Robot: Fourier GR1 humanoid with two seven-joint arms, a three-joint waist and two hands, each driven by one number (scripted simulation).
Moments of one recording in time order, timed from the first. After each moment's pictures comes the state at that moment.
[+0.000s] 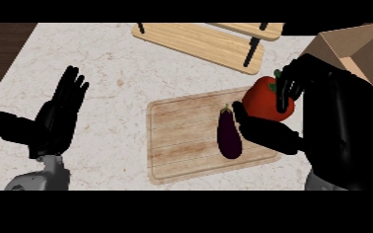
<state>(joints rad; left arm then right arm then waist) -0.09 0.11 0.09 -1.67 0.11 0.09 0.21 -0.50 -0.16 0.32 -2.11 1.09 0.25 0.95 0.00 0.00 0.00</state>
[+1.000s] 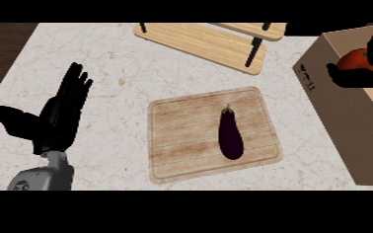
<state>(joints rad) -0.12 0.10 0.08 -1.66 0.10 0.09 0.22 -0.45 -0.46 -0.14 -1.61 1.00 0.10 0.48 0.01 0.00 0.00</state>
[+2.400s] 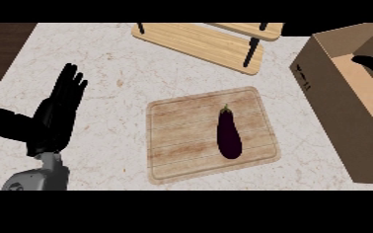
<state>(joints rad) -0.11 0.11 0.10 -1.67 0.11 0.08 0.23 -0.55 -0.47 -0.50 -1.20 0.56 -0.11 0.04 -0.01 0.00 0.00</state>
